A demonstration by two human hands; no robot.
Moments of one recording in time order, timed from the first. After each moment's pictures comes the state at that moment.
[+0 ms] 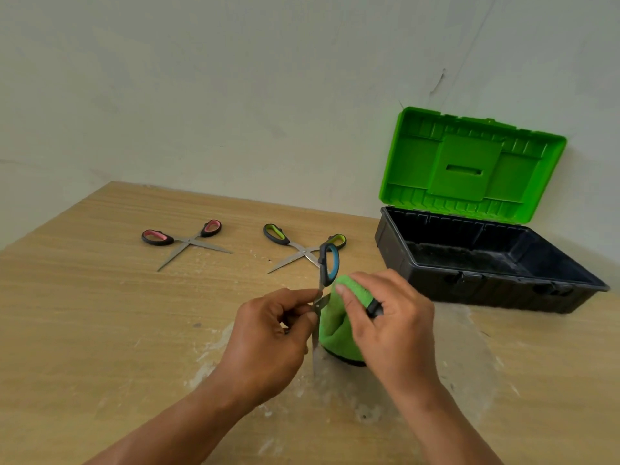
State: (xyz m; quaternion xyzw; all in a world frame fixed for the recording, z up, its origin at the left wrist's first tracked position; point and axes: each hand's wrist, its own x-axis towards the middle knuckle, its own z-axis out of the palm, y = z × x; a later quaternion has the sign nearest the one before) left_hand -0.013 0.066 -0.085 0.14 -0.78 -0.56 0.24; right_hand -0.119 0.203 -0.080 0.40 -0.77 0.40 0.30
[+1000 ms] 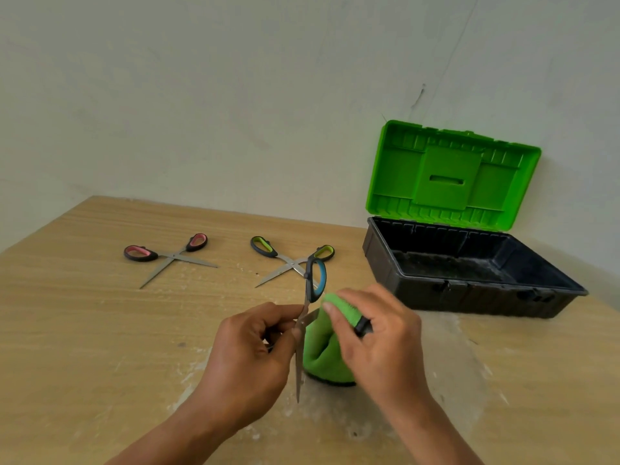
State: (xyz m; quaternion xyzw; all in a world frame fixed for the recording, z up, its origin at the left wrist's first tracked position) left_hand -0.009 0.065 -0.080 0.12 -0.79 -0.54 0.26; right_hand -0.119 0.206 -0.082 0.40 -0.78 0.40 0.27
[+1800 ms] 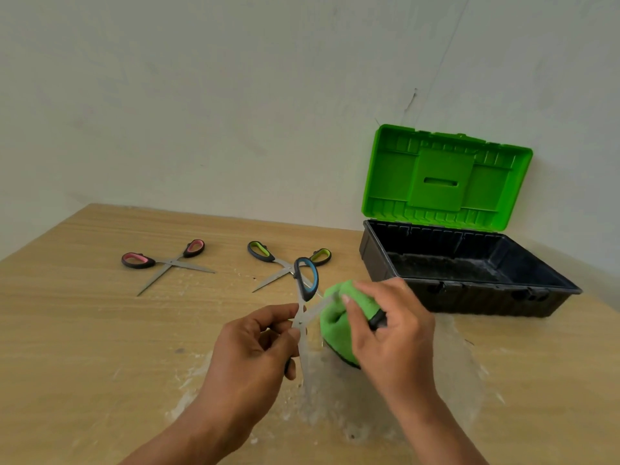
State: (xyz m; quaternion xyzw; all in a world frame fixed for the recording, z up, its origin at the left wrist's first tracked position) left_hand -0.012 0.071 -0.082 0.16 -0.64 -0.72 0.22; right_hand -0.126 0.214 -0.080 0.35 -0.77 0.42 0.33
